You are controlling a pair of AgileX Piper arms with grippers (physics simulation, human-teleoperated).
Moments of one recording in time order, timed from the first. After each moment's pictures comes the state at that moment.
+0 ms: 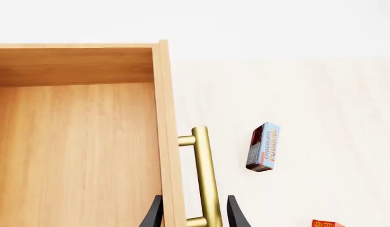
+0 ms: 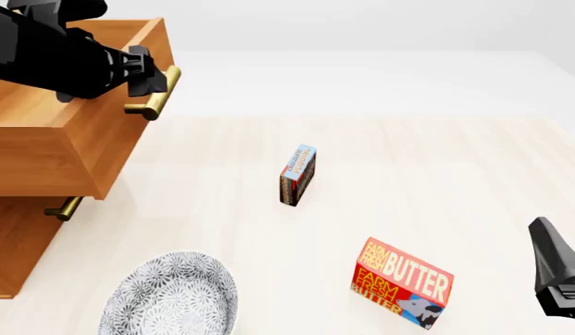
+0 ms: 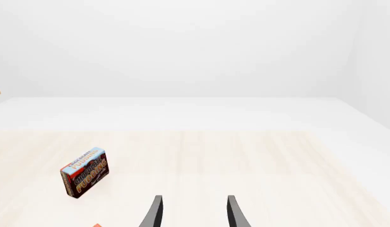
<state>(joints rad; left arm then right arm) -0.27 1.28 -1.20 0.68 -0.22 0.00 0.01 0.00 0.00 0.00</state>
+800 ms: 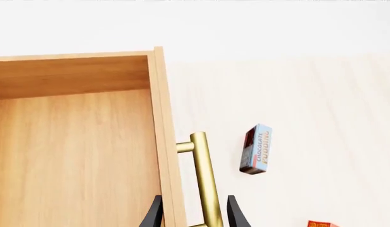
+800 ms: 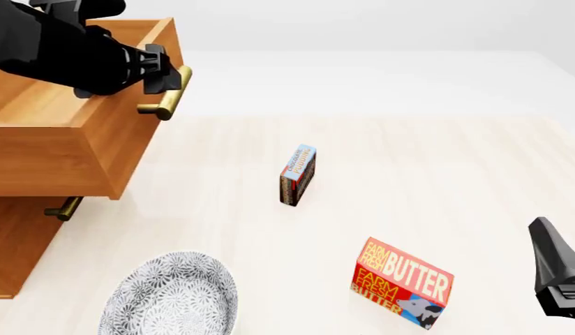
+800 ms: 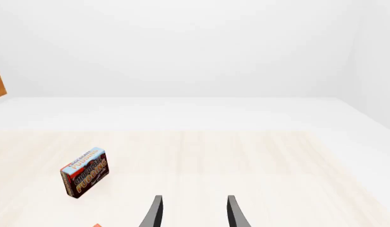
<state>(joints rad) -0.31 1.32 -1.23 0.66 -0.24 0.00 0.01 0.00 0.00 0.00</state>
